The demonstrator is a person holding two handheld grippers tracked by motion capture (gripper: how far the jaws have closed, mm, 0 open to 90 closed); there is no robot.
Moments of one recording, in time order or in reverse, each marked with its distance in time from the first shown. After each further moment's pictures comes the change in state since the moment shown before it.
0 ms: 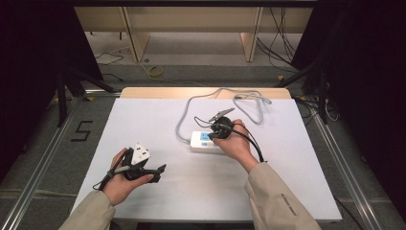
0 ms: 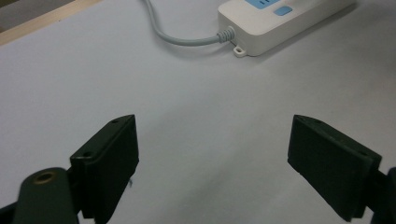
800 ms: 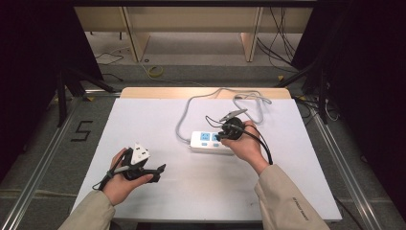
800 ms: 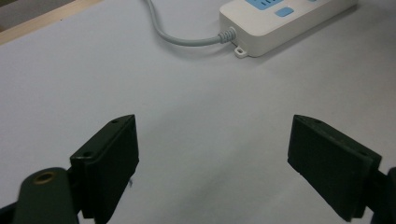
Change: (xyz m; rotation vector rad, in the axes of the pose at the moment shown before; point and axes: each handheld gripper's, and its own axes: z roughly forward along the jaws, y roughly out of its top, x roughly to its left) left arm 0.001 0.000 0.000 -0.004 0.001 -0.009; right arm -0.016 -0.018 -0.022 -0.037 -0.015 0.037
